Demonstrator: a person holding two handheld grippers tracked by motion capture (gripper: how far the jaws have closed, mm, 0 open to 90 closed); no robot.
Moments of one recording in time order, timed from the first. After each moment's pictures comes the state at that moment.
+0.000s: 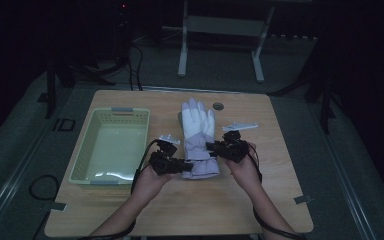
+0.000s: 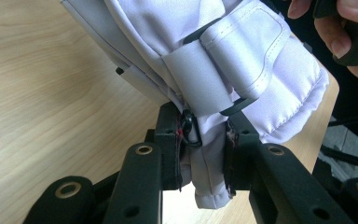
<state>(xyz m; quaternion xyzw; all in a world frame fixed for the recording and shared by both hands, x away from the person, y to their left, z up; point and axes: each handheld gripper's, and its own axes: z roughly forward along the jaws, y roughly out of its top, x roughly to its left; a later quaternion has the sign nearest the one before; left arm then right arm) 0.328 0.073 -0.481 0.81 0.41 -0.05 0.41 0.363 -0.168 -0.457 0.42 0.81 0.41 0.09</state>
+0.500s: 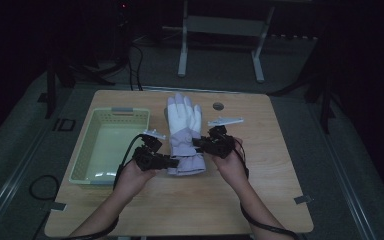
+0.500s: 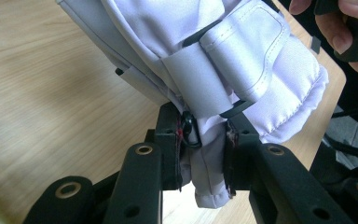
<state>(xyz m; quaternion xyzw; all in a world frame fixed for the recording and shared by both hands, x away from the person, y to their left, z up) 0.326 0.112 -0.461 0.82 0.41 -0.04 0.40 0.366 -0.124 -0.444 0.41 0.81 0.42 0.09</state>
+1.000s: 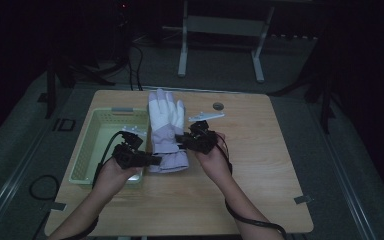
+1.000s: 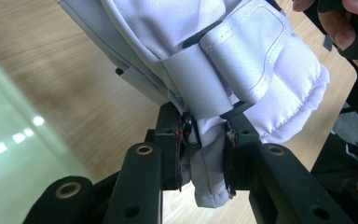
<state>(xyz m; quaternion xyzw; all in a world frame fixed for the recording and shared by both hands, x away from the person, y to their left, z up) 0.319 0.162 -0.447 0.82 0.43 -0.02 0.39 0.368 -0.078 -0.434 0.38 0.82 0.43 0.08</state>
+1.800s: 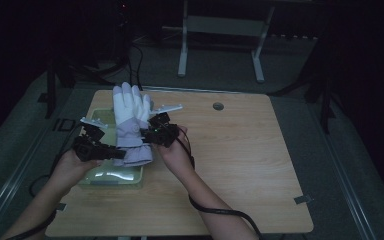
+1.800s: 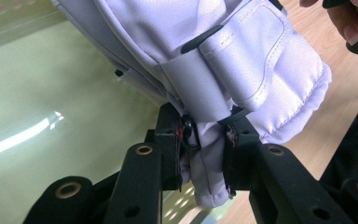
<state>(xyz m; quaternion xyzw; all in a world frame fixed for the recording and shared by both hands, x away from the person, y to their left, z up) 0.326 0.251 -0.437 0.83 0.44 0.00 0.36 0.378 0.025 -0.433 0.38 0.81 0.43 0.07</state>
